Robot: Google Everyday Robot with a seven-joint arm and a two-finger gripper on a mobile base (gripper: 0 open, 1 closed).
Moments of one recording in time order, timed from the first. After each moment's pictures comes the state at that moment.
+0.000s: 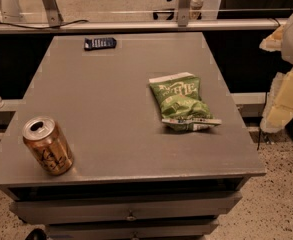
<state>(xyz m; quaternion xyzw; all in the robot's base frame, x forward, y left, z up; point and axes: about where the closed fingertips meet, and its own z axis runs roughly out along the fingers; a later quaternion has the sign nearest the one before) 0.438 -0.216 0.977 -0.60 0.78 -0.04 0.16</state>
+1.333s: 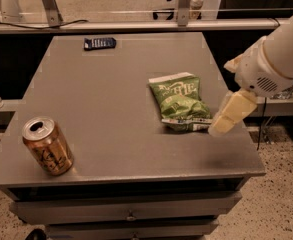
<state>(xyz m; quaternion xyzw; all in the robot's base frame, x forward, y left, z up) 0.482 -0.169 0.908 -0.56 0.79 0.04 0.24</state>
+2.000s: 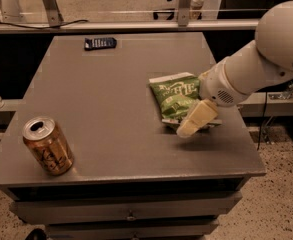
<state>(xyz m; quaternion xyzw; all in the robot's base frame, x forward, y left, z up) 0.517 -0.118 0.854 -0.54 0.79 0.09 0.28</state>
